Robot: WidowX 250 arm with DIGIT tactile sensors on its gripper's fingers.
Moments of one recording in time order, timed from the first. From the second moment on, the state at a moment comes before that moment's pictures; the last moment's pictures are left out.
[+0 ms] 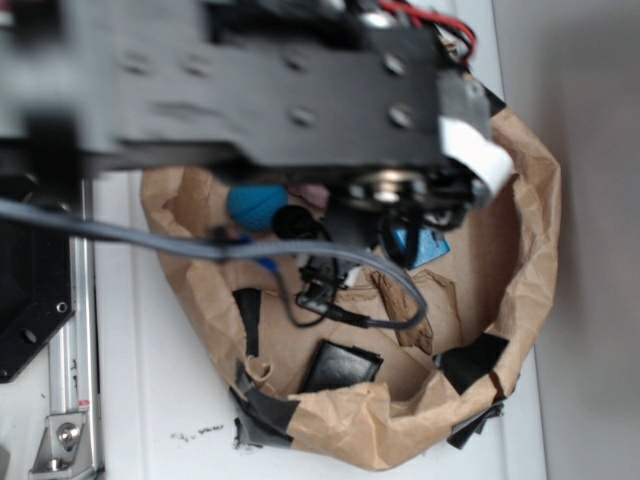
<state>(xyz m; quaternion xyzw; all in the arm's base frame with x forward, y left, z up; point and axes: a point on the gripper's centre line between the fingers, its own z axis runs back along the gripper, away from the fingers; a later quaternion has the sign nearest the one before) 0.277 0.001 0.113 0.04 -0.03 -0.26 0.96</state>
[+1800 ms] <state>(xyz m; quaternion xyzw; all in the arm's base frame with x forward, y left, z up) 0.316 -0.012 0.010 0.04 -0.04 -0.41 0.91</state>
